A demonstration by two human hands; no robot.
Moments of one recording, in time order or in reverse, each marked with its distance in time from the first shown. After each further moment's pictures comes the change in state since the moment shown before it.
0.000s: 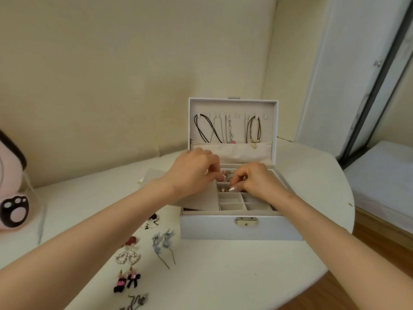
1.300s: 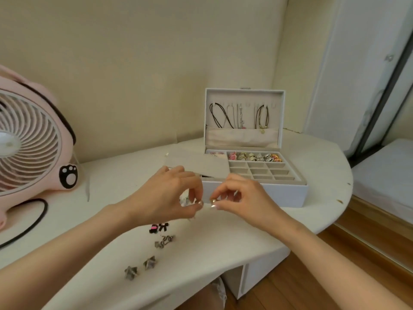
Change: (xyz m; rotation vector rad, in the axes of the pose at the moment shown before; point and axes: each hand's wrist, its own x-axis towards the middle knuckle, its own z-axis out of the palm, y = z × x) left_hand -0.142 0.021 -0.050 0.040 -0.129 0.078; right_hand -0.117 -0.047 0.043 0.317 -0.019 -0.368
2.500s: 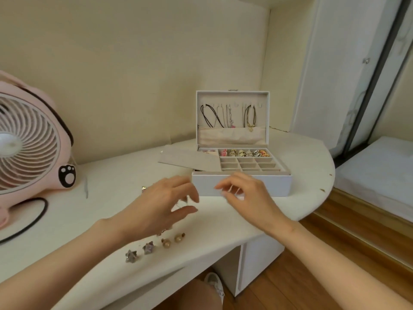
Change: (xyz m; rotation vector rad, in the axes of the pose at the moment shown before) left_hand -0.030 0.023 0.006 -0.099 0.040 0.030; right_hand -0.030 0.008 0.002 -0.217 0.206 -0.067
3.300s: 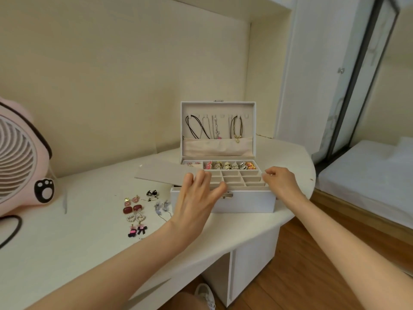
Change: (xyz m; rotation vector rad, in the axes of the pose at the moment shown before) left_hand 0.079 0.040 0.072 0.627 0.249 -0.067; right_hand 0.023 0.084 -0.070 -0.041 0.204 0.699
